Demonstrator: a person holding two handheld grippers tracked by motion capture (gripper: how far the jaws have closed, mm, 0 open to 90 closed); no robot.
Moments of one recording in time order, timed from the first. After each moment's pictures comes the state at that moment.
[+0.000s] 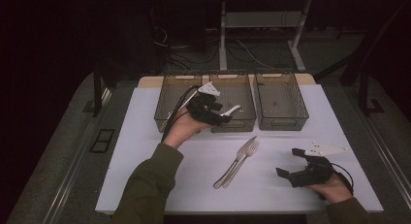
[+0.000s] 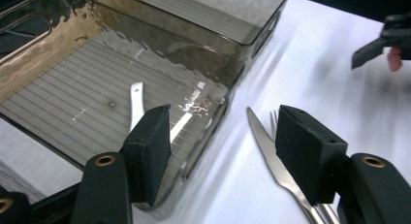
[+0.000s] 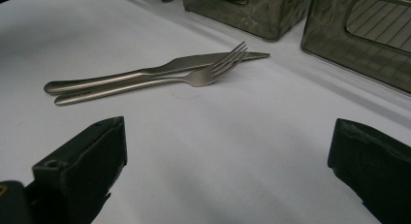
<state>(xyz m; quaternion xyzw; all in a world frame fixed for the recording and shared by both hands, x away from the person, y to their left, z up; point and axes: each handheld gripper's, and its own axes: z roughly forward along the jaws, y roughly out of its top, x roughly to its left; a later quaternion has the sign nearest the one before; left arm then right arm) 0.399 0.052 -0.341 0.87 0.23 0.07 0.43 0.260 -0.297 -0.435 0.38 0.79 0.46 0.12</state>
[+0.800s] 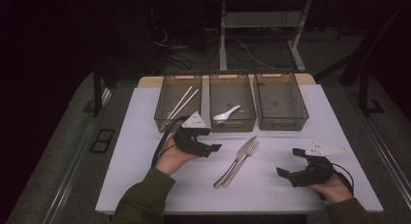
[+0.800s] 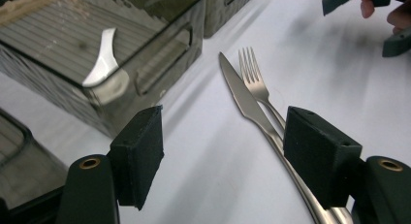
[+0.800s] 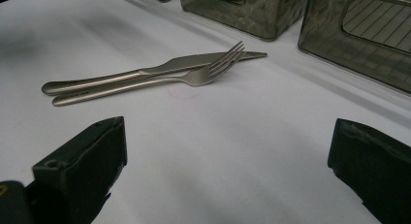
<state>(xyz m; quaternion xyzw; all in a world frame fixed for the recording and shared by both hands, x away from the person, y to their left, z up) 0.333 0.087 -0.388 0.86 0.23 0.08 0.44 0.260 -0.298 -0.435 0.38 0.79 0.46 0.12</state>
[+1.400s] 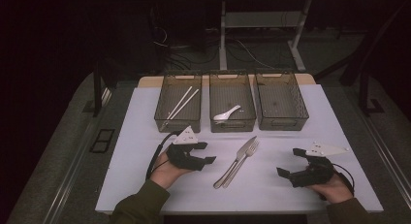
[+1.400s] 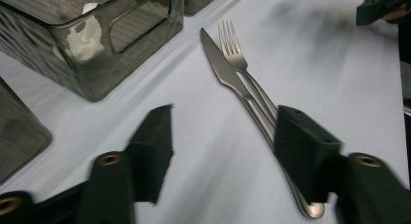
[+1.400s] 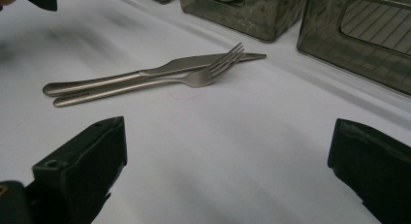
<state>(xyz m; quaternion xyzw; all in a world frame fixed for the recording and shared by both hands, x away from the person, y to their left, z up) 0.303 0.103 -0.406 0.86 0.23 0.06 0.46 0.258 -0.298 -0.434 0.38 0.79 0.46 0.12</state>
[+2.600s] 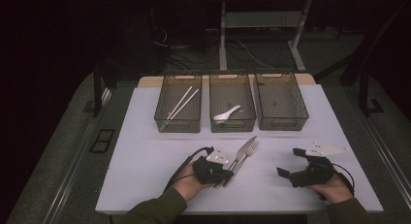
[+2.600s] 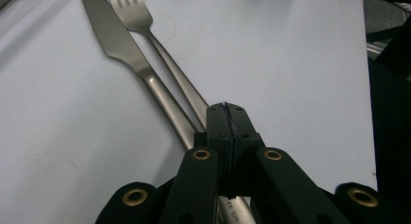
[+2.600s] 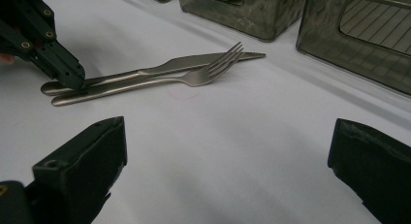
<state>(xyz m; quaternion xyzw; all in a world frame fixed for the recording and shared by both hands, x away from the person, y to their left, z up) 0.282 0.038 -0.440 0.91 0.16 0.00 0.38 0.258 -0.298 -0.435 0.38 0.79 0.46 0.12</state>
